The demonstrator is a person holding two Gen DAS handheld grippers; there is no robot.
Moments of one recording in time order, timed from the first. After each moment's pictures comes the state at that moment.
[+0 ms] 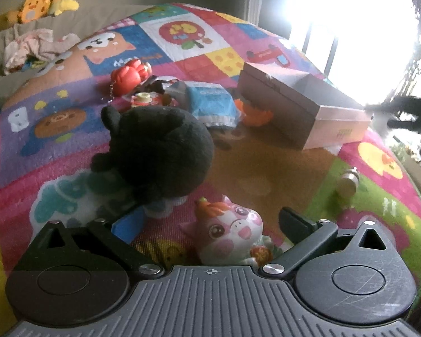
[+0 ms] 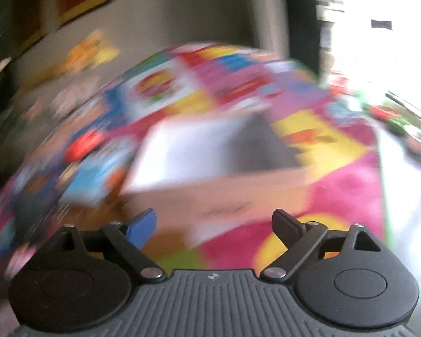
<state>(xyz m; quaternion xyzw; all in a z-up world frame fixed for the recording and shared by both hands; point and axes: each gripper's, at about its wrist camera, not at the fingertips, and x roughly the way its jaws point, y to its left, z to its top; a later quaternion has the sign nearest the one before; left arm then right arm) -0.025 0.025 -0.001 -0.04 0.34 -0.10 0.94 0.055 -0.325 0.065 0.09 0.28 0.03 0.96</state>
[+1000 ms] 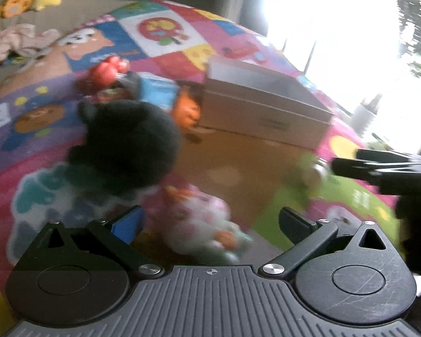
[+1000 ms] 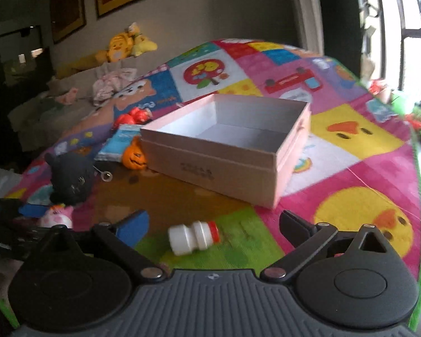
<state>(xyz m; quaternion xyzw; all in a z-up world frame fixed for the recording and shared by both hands) -0.040 0.017 0.004 -0.05 0.34 -0.16 0.92 -0.025 -0.257 0.030 0.01 0.28 0.14 0.95</state>
